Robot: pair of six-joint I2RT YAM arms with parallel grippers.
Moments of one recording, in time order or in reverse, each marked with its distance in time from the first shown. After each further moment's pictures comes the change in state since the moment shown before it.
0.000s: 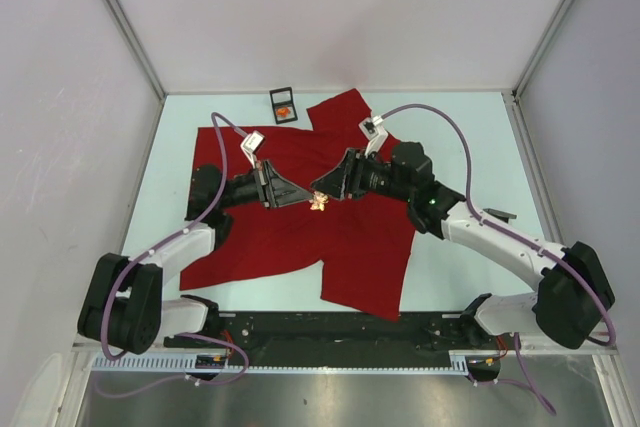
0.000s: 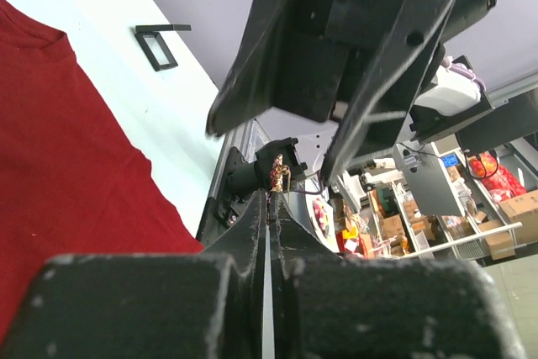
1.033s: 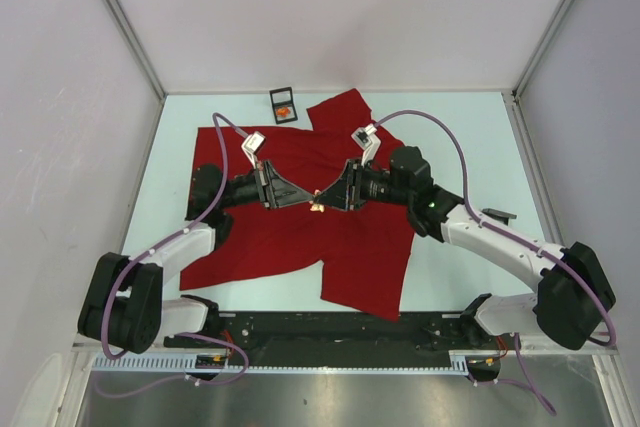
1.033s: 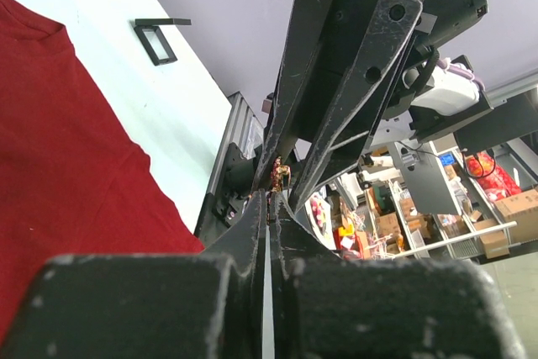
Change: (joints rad) left arm 0.000 0.003 0.000 -0.013 0.008 0.000; right arm -0.003 -0.013 -0.032 -0.021 -0.126 -0.035
